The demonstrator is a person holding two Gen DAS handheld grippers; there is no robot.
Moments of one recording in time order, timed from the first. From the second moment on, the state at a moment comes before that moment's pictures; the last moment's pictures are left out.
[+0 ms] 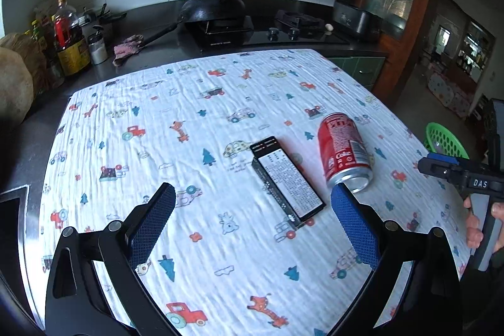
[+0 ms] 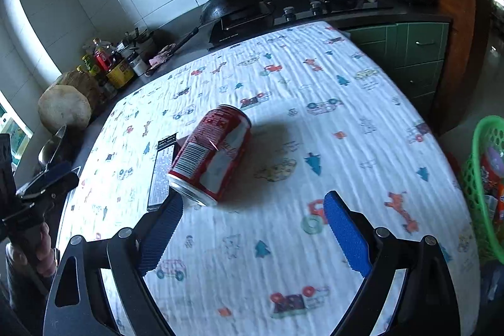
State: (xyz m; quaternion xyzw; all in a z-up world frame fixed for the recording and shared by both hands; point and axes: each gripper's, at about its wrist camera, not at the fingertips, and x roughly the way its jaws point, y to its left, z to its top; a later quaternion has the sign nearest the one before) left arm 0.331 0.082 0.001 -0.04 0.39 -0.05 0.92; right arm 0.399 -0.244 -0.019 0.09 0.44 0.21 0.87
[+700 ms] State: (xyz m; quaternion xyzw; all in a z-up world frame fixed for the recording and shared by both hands) left arm 0.338 0.126 -0.028 -0.07 0.41 -0.03 0.91; right arm 0.497 -0.177 -0.075 0.19 0.55 0.19 0.79
